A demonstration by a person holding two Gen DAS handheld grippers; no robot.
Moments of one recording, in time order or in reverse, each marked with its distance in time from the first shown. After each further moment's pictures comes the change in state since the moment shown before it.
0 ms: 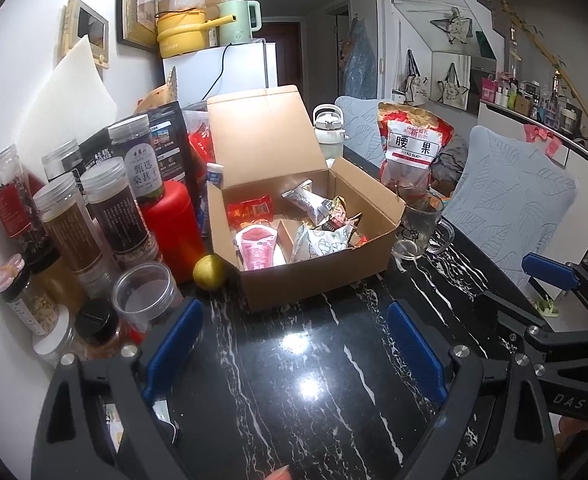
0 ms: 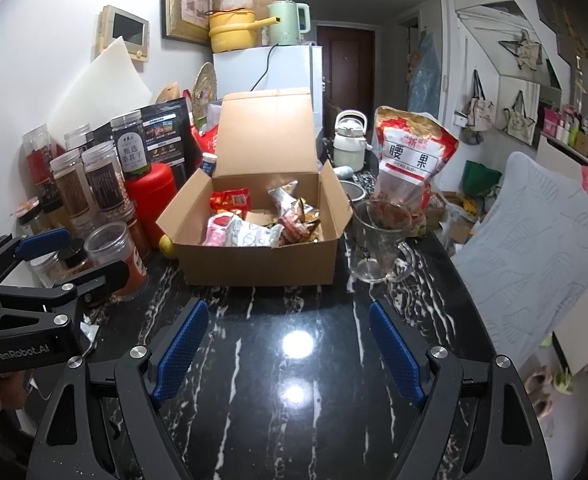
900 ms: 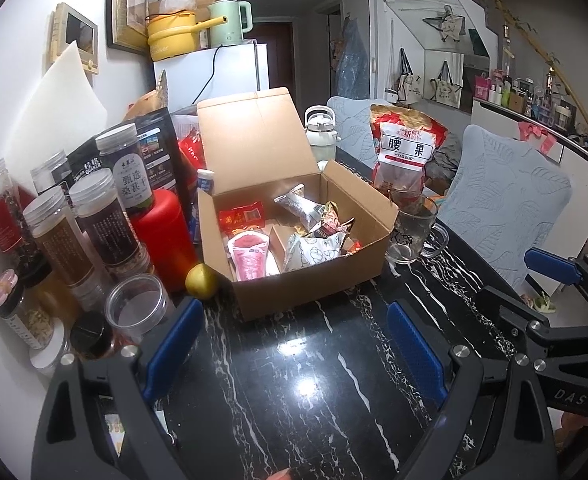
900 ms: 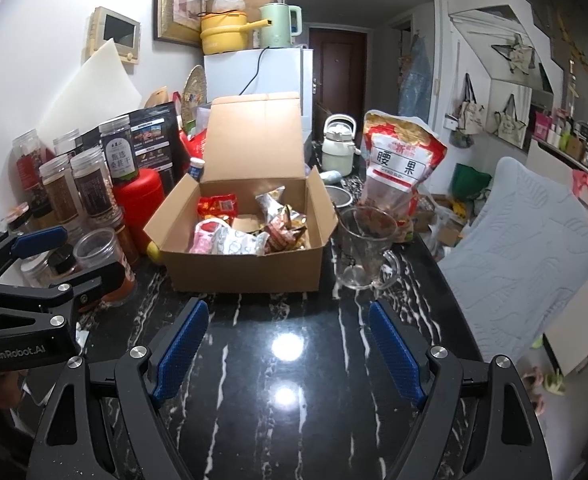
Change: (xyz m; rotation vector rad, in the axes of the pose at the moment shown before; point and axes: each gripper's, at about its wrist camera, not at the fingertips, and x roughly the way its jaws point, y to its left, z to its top) left arm 0.004 -0.003 0.012 0.020 0.000 -0.023; right arm -0.002 -0.005 0.010 -0.001 -0.006 -0.041
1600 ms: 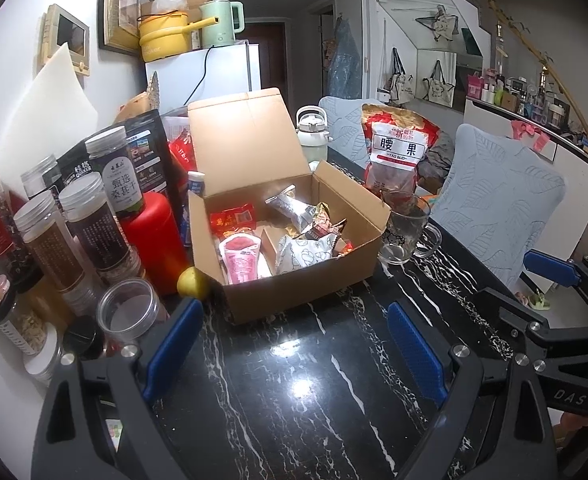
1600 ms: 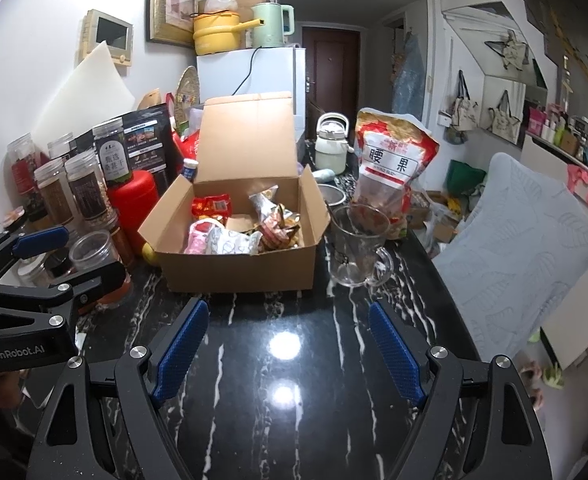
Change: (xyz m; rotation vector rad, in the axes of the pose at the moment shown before) left arm 0.004 -0.003 0.001 0.010 0.004 -0.026; right arm -0.004 -0.006 -0.002 0.019 0.006 -0.018
